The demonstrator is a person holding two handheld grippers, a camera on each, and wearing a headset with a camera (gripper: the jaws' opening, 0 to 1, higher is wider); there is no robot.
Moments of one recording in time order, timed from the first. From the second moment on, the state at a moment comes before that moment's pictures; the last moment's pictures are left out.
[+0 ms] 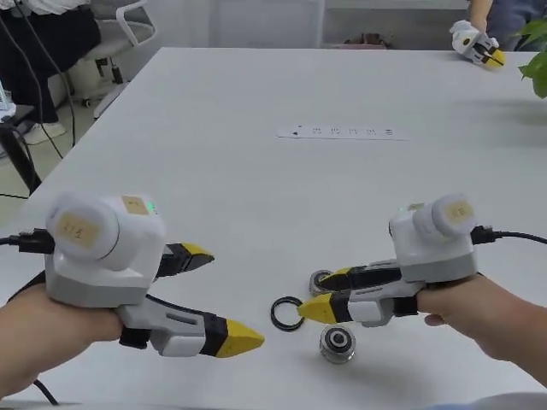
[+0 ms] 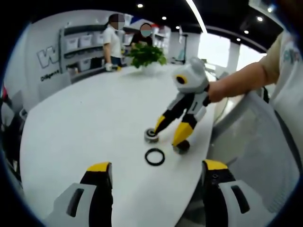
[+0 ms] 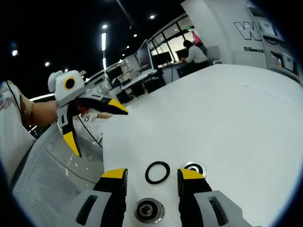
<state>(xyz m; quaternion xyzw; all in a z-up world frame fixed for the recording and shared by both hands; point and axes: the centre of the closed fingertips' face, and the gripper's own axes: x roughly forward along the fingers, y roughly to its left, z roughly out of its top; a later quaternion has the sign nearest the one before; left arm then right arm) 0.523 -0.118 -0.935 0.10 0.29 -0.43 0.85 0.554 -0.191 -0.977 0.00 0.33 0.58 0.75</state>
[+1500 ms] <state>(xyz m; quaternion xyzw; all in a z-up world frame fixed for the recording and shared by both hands) 0.509 -0.111 -0.917 0.10 0.27 -0.41 0.86 0.533 -0.285 -0.948 -0.05 0.27 0.50 0.82</state>
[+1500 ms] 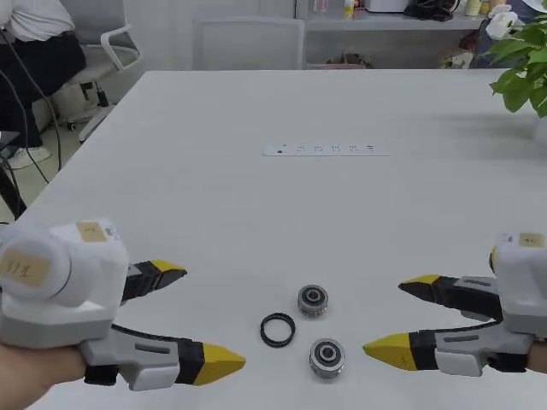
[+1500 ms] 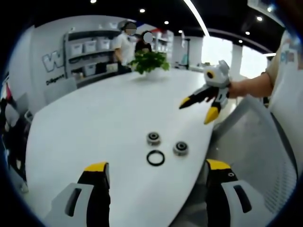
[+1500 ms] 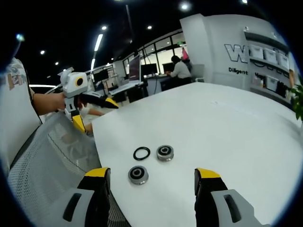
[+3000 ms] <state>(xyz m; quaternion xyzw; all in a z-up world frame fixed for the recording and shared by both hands) 0.501 -0.104 -0.915 0.11 0.26 -0.40 0.87 0.522 -0.312 -0.943 -0.03 0.26 0.45 0.85</state>
